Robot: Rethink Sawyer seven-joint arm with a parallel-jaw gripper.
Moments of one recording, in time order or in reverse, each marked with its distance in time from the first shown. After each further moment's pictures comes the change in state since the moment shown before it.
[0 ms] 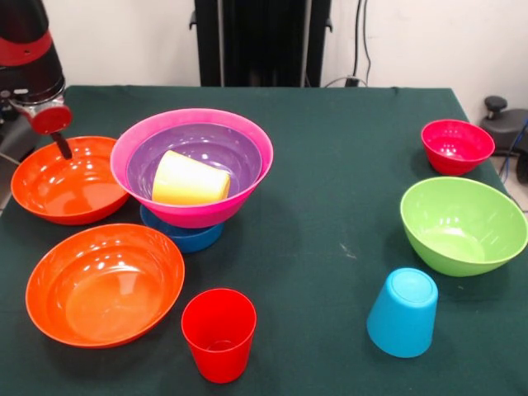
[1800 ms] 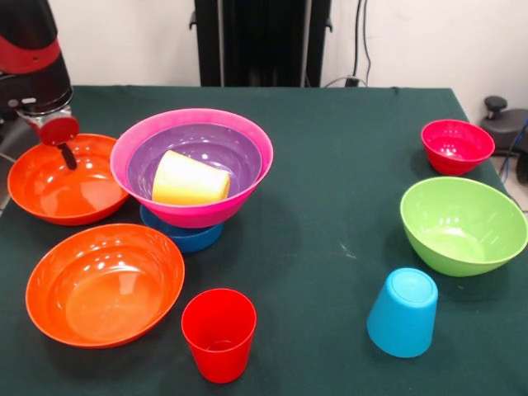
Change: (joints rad) arm -0.007 0.026 0.002 0.010 -0.004 -0.108 0.000
